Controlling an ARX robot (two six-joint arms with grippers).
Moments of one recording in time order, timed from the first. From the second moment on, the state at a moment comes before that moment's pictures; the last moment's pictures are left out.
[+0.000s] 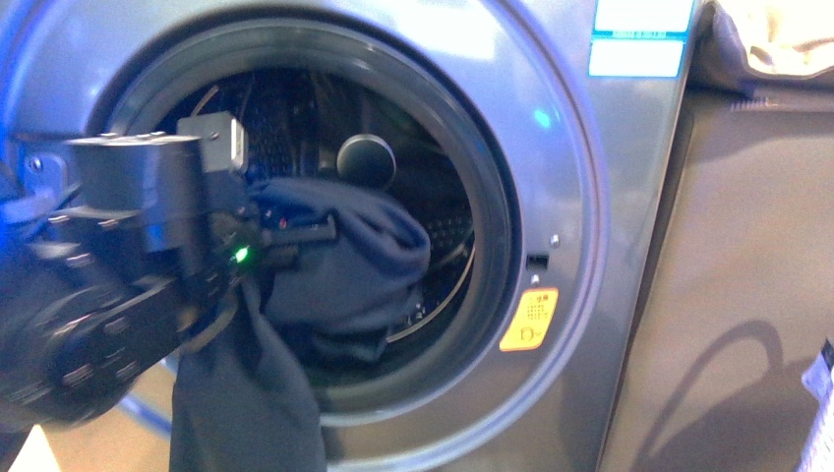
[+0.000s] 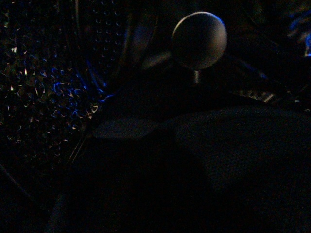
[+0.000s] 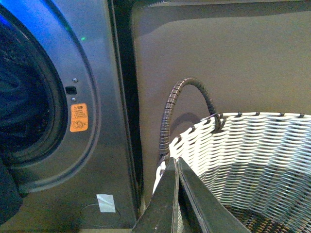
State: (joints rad) left arm -0.19 2.13 1.15 1.04 -0.26 -0.09; right arm 0.00 0.00 0.00 0.00 0.00 0.00
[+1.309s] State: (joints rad) left arm -0.20 2.50 1.80 0.92 -0.48 -0.03; right arm 0.00 0.00 0.00 0.00 0.00 0.00
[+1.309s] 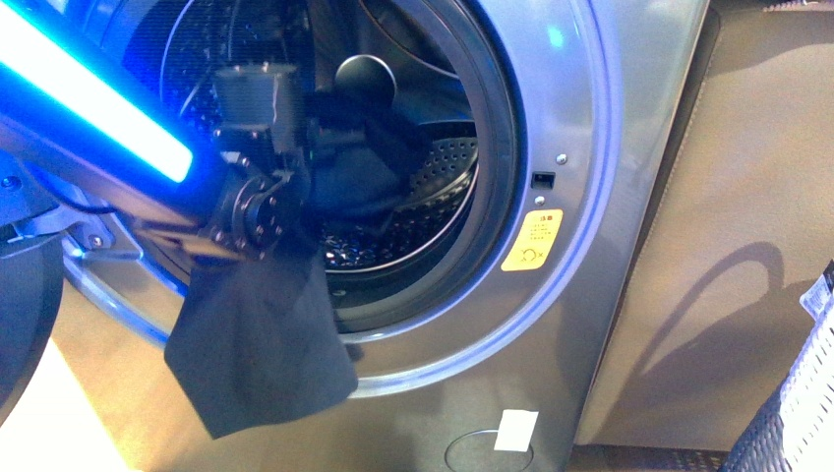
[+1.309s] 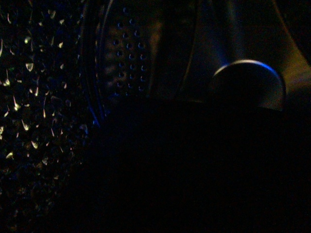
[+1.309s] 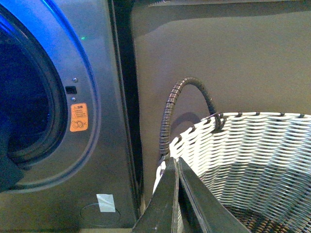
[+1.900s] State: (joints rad) left arm -0.24 2.57 1.97 0.85 -0.52 -0.02; right arm 0.00 0.00 0.00 0.00 0.00 0.00
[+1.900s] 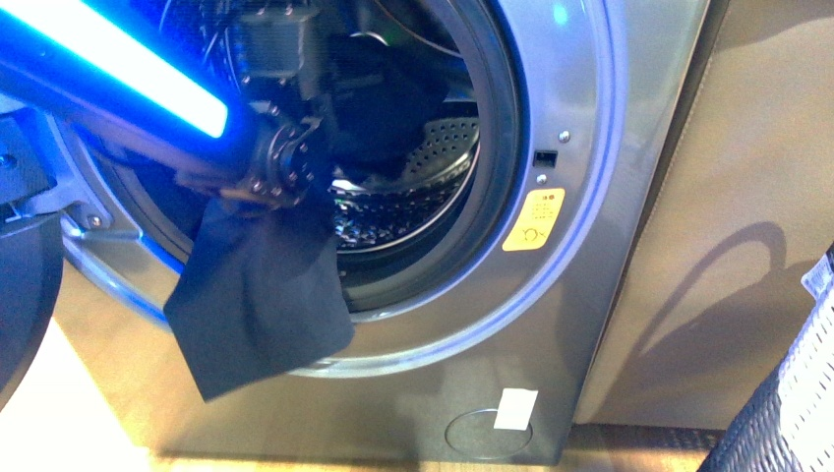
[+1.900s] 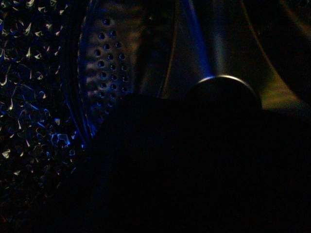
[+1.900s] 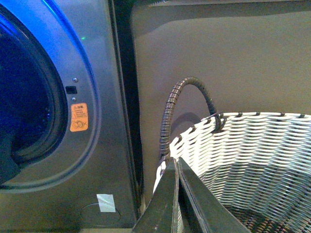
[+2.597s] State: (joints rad) left arm -0.23 2.69 2.22 0.71 -0.49 0.05; right arm 0.00 0.00 0.00 0.00 0.00 0.00
